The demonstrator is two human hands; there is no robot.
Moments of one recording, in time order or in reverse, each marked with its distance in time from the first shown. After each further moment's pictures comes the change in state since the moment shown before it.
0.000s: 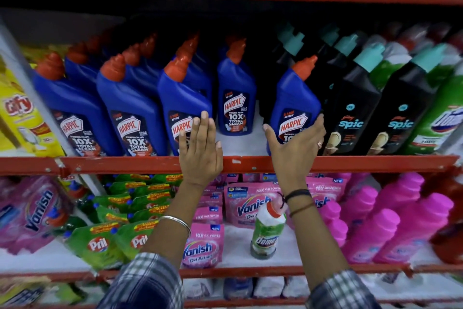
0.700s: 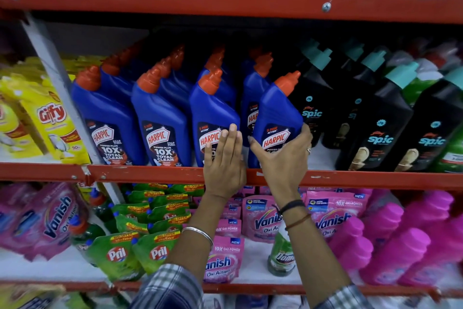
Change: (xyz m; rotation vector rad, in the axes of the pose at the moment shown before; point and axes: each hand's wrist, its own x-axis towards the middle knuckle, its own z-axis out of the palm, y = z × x) left_hand -0.004 -0.005 0.002 -0.067 -0.022 0.007; right_hand -0.030 -0.049 0.037 0.017 -0.045 -0.059
